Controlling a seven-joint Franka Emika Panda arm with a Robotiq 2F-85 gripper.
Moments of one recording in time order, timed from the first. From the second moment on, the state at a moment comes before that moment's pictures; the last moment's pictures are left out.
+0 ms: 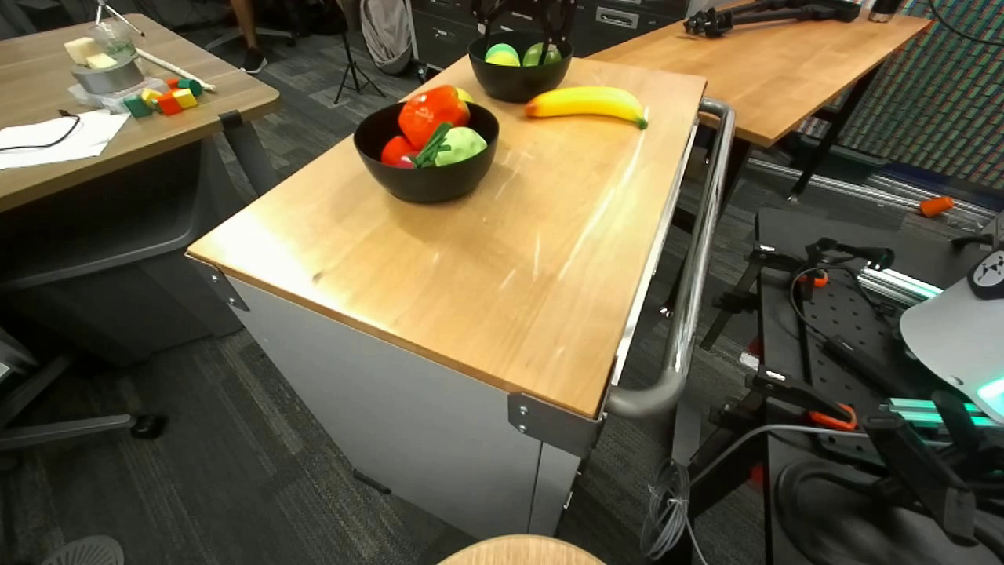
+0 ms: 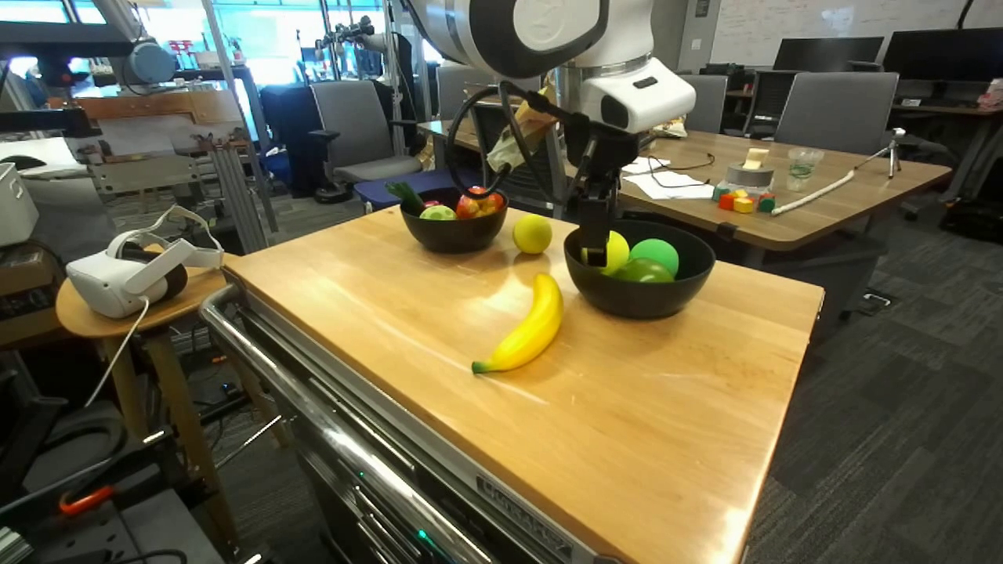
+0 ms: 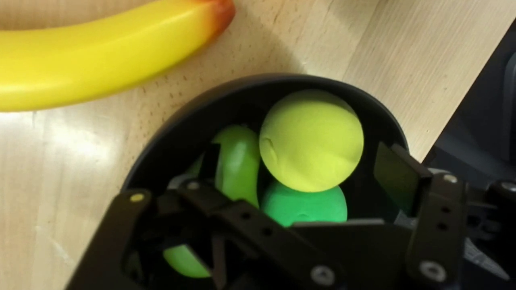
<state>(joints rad) -0.12 0.36 -0.19 -1.92 0.22 2.50 0.77</state>
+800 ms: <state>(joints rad) -0.13 0.41 -0.20 -1.90 0.23 2.52 0.81</state>
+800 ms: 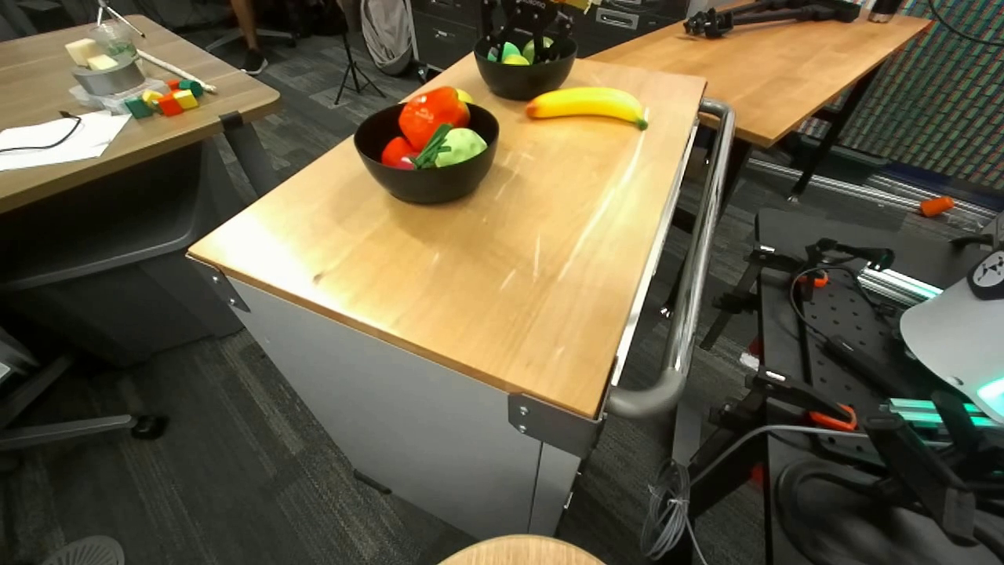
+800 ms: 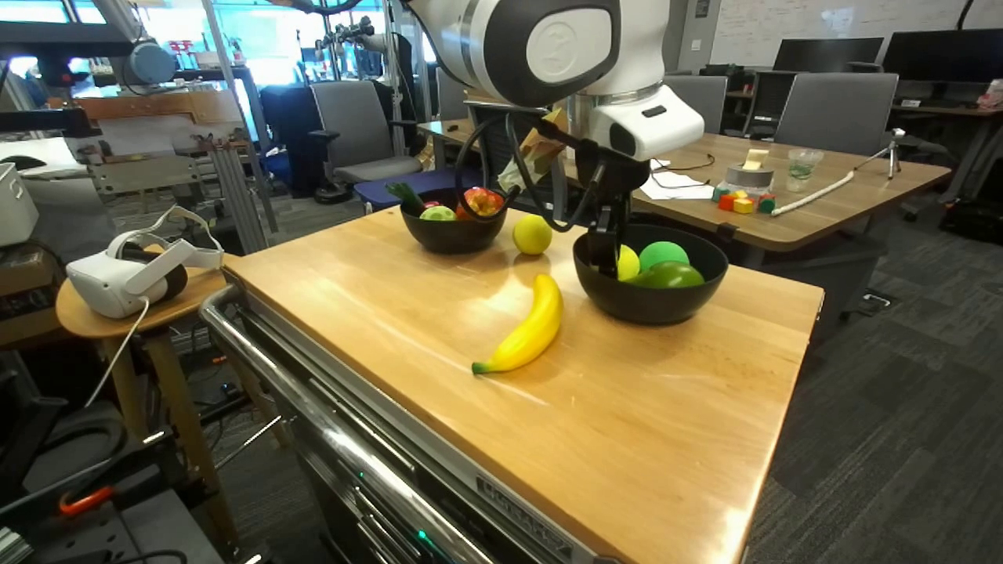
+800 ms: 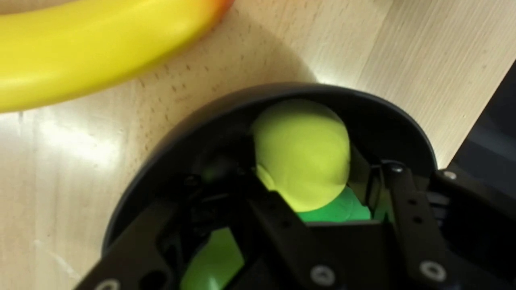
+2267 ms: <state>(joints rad) 0.00 -0.06 -0.10 -2.18 -0.10 2.30 1.12</state>
